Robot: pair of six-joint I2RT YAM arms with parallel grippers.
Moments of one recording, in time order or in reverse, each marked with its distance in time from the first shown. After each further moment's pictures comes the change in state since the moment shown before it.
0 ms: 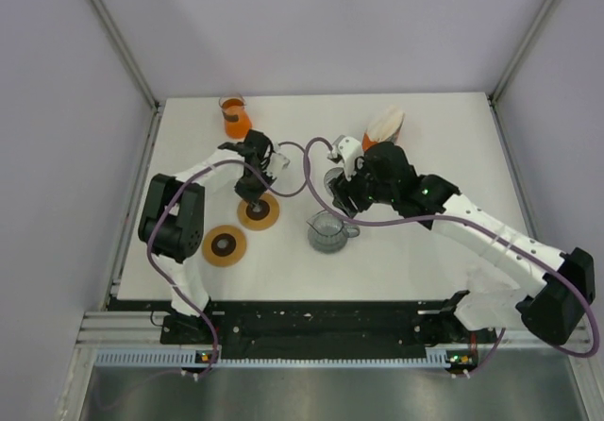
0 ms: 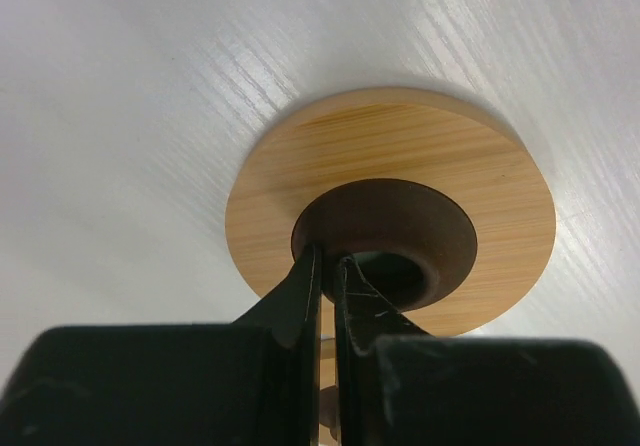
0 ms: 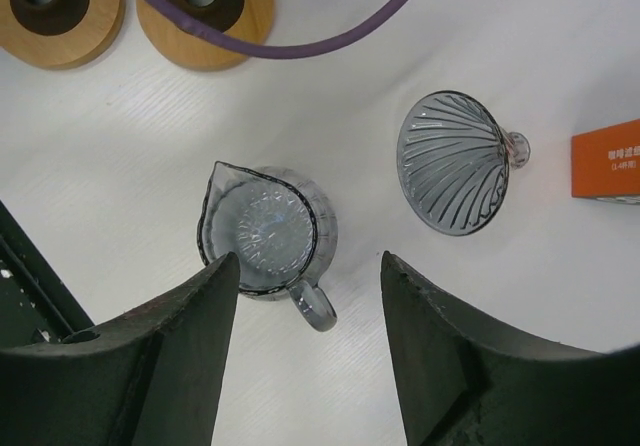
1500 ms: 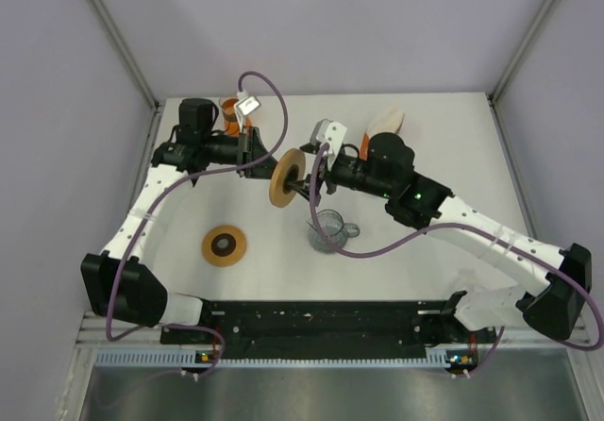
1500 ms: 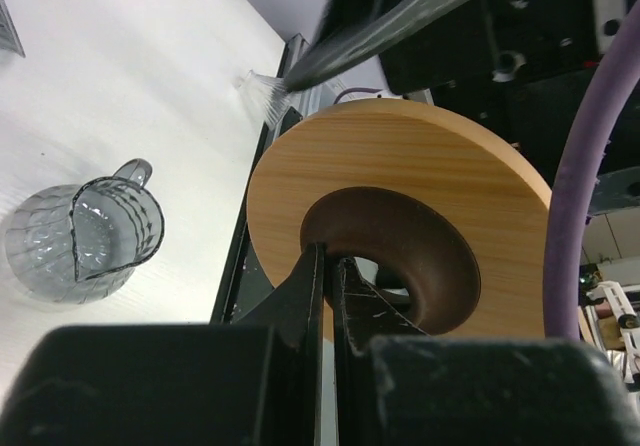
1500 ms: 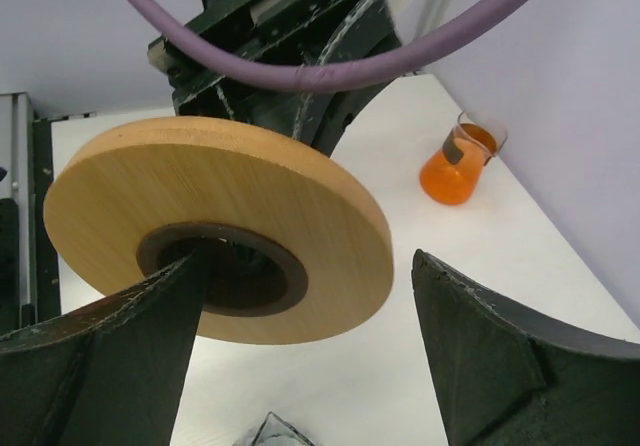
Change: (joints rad) left arm 0.117 -0.476 0.034 0.196 1.332 -0.657; right arm 0.119 -0.013 0.058 0.524 -0.176 -0.098
